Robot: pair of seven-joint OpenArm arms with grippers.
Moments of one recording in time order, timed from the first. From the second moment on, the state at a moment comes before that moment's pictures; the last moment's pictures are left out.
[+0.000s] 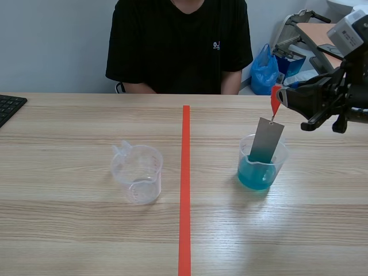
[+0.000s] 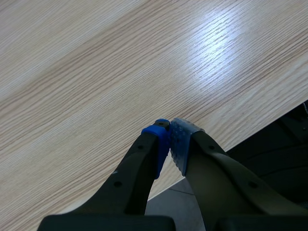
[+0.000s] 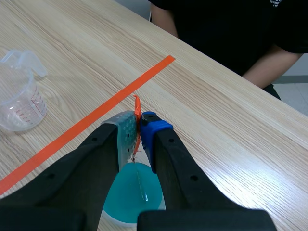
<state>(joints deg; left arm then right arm) 52.9 -21.6 -28.0 84.3 17.5 -31.5 -36.4 2.5 33.3 0.7 86.3 28.5 45.3 -12.9</state>
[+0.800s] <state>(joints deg) 52.9 -22.0 -27.9 84.3 16.0 -33.8 -38.0 2.4 40.8 4.1 98.4 45.2 45.3 -24.1</state>
